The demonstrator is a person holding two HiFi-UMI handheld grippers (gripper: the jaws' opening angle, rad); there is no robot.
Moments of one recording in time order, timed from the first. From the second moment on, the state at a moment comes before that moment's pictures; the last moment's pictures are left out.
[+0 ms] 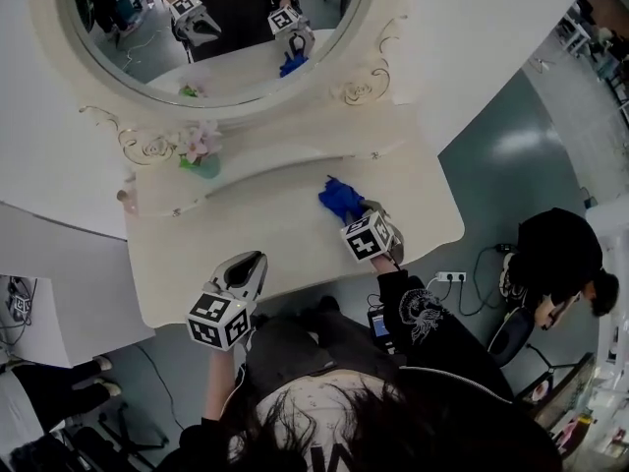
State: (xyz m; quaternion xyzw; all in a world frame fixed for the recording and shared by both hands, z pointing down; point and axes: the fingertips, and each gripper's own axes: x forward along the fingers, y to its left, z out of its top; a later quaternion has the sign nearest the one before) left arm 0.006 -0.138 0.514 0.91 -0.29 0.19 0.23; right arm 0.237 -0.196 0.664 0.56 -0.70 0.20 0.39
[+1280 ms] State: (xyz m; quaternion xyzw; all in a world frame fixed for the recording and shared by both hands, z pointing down) left arm 0.034 -0.108 0.516 0.88 -0.35 0.22 0.24; right arm 0.506 -0.151 0.655 0.69 -0.58 0.23 0.36
